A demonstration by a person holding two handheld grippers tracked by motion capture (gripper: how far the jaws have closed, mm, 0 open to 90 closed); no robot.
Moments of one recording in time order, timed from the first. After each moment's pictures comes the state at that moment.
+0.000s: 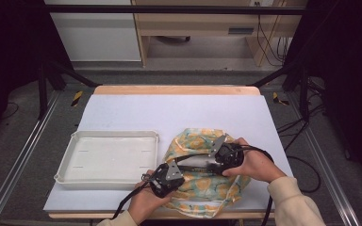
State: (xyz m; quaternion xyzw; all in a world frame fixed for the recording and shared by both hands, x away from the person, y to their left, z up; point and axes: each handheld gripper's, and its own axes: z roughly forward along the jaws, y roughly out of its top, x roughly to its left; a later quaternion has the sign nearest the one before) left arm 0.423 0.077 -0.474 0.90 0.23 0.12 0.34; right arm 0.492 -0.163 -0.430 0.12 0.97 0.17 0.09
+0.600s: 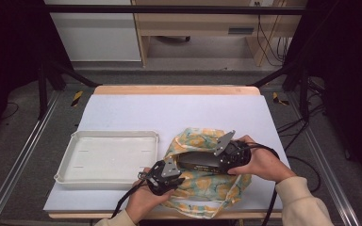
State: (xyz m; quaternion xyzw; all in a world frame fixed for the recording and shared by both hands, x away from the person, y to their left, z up) left arm 0.424 0.085 -0.458 0.88 0.25 0.12 0.38; right arm 0.484 -0.174 -0.404 0.11 0.97 0.20 0.10
